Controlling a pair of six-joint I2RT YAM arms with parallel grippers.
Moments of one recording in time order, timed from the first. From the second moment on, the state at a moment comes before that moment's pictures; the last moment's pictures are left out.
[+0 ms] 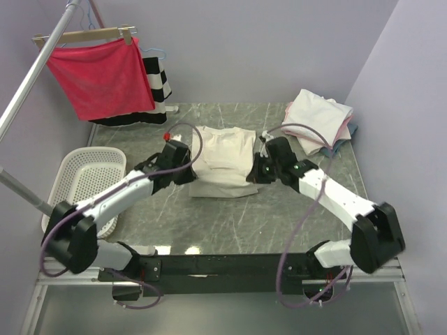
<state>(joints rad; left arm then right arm) -0.60 1.32 0.90 -0.39 -0.08 -0.76 0.51 1.29 0.88 -0.39 -0.18 0.50</state>
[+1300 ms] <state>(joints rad) -0.28 2.05 1.73 -0.20 0.25 -0.49 0.31 2.19 1.92 -0.45 -0.35 0.31</state>
